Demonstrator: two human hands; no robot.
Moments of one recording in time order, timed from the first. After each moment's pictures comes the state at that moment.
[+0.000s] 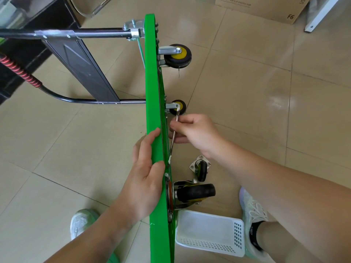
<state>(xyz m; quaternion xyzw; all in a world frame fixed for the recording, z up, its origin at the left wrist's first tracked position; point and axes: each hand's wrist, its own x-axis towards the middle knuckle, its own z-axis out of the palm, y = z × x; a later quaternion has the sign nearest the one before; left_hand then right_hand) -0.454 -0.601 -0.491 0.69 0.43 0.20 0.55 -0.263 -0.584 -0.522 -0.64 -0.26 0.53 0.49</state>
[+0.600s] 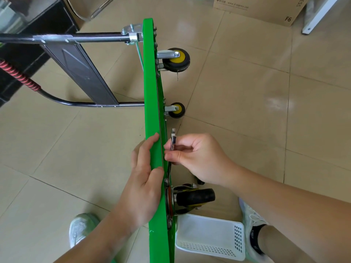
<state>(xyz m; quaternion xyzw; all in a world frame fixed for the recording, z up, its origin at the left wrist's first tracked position) -0.455 -0.600 -0.491 0.68 0.43 0.21 0.55 -0.281 -0.630 -0.494 -0.59 -0.41 0.50 0.49</state>
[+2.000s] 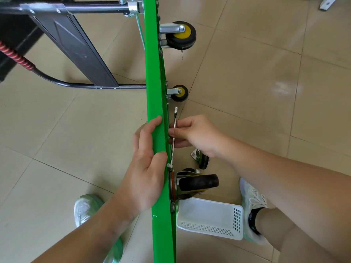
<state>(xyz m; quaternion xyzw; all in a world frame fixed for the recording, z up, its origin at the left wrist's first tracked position) -0.452 -0.600 -0.491 0.69 0.43 0.21 0.55 -0.270 -0.594 -0.546 -0.62 -0.25 0.60 0.44</state>
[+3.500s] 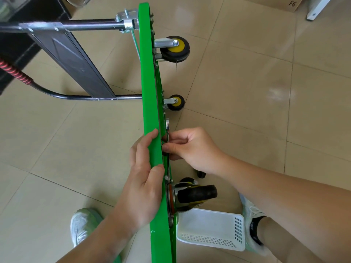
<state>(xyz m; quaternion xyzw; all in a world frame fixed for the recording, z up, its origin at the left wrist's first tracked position) -0.451 -0.601 -0.490 0.68 0.43 0.23 0.55 -0.279 -0.609 -0.533 -0.59 -0.33 0.57 0.46</state>
